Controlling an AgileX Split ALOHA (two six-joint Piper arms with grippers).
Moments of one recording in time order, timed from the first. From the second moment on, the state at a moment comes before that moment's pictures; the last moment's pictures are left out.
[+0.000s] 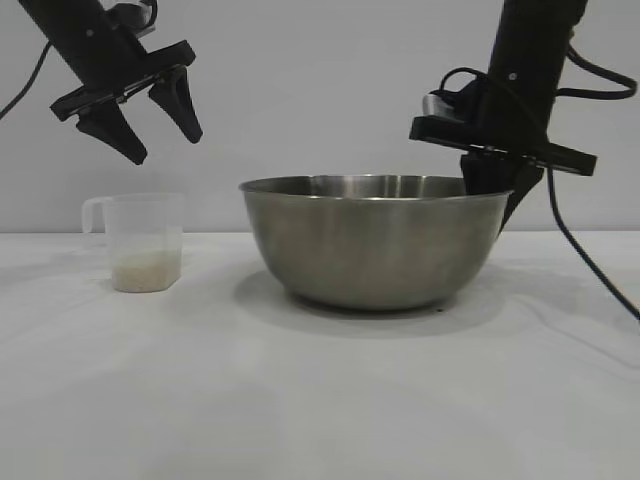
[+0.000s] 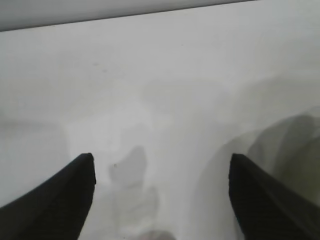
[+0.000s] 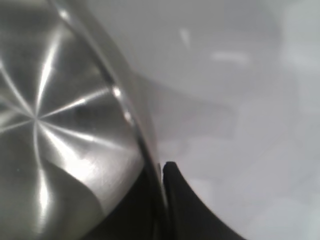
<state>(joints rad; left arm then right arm) -0.09 2.19 -1.82 -0.58 0.73 0.46 0.27 2.27 -1.83 0.26 1.22 -0.08</state>
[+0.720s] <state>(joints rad) -0.09 2.19 -1.82 -0.58 0.73 0.46 0.27 2.27 -1.83 0.26 1.22 -0.06</state>
